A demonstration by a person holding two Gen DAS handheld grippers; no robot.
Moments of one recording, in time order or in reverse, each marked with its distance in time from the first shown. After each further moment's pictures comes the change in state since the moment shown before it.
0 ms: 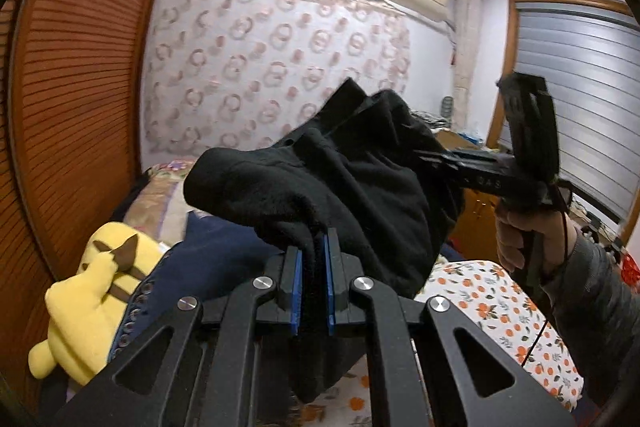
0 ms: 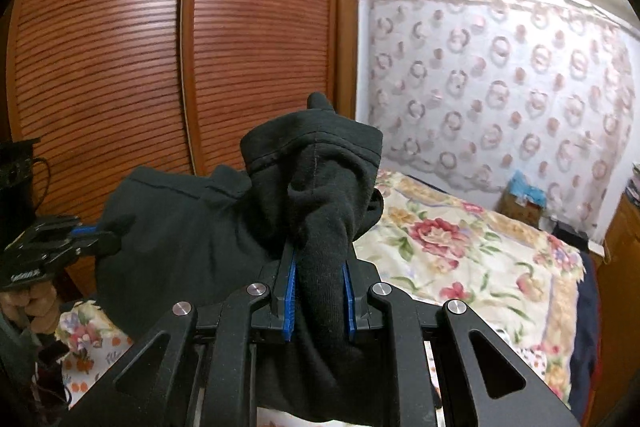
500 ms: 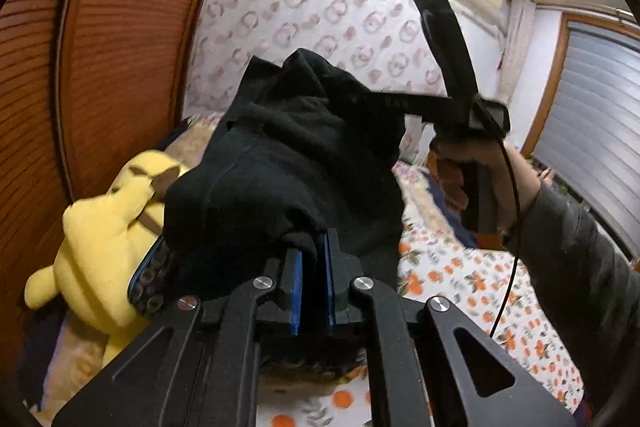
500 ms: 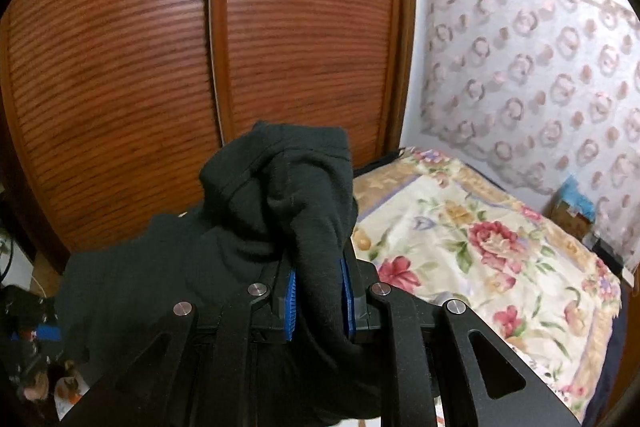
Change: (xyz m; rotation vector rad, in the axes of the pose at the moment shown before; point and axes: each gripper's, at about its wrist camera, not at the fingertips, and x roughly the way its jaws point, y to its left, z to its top) left arm -0.002 0.054 -0.062 -0.163 0.088 0.108; right arm 0.174 0.021 0.037 -0.071 0.138 0.126
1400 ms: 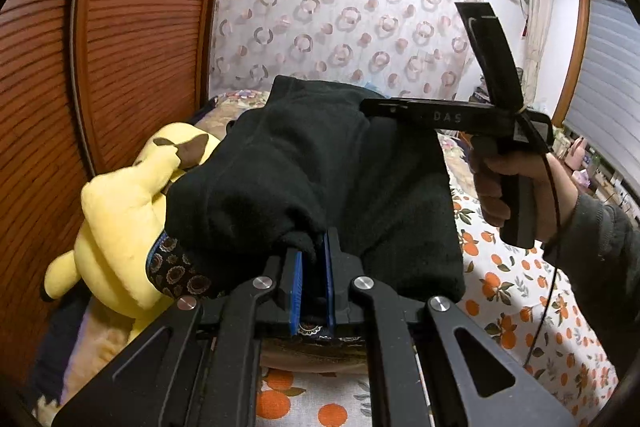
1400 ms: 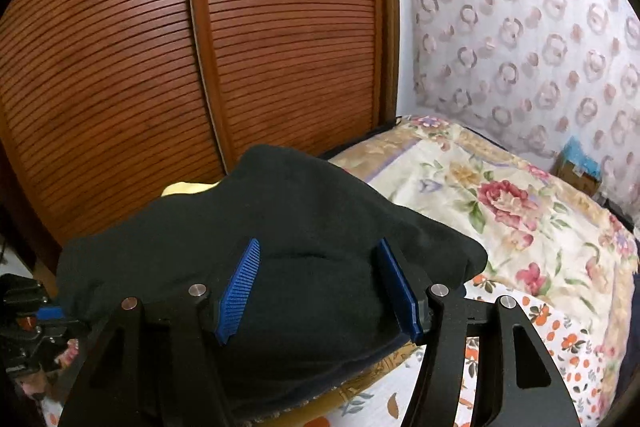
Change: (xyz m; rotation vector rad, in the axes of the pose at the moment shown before) left arm 0.024 0.007 -0.024 0.065 0.066 0.127; right arm 0.039 -0.048 -0.035 0.096 0.001 0.003
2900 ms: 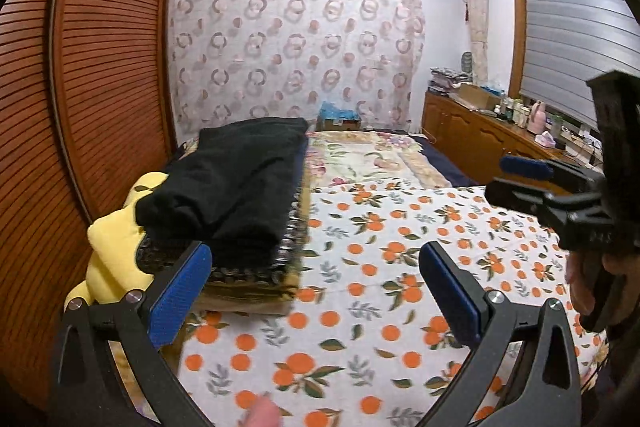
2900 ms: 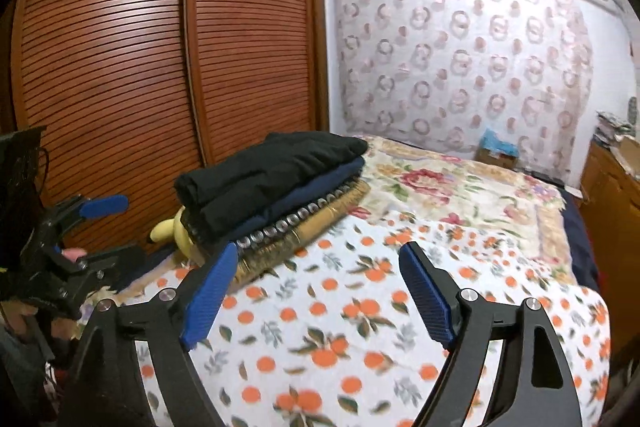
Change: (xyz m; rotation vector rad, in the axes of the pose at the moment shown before) left arm -0.108 -0.097 -0.032 0.189 -0.085 -0.069; right arm -0.265 0.180 -0.149 0.133 -0.148 -0.259
